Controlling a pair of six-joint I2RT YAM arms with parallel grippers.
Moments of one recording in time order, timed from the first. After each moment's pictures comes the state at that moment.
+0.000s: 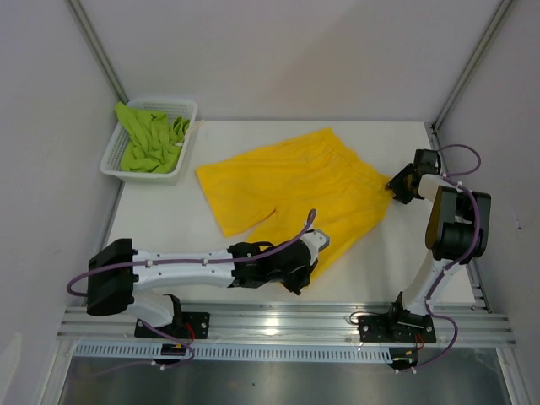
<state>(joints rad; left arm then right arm) -1.32 1.44 0.98 -0.34 -0.10 -0.52 -0.20 1.89 1.16 -0.22 -0.06 0.64</state>
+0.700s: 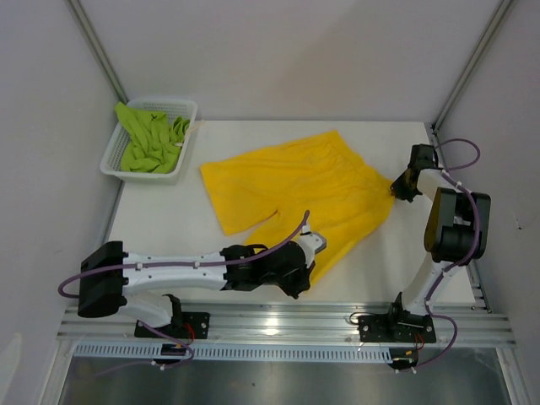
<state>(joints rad) -1.32 1.38 0.94 -0.31 -0.06 -0.55 -0.16 1.88 1.21 -0.32 0.05 0.61</state>
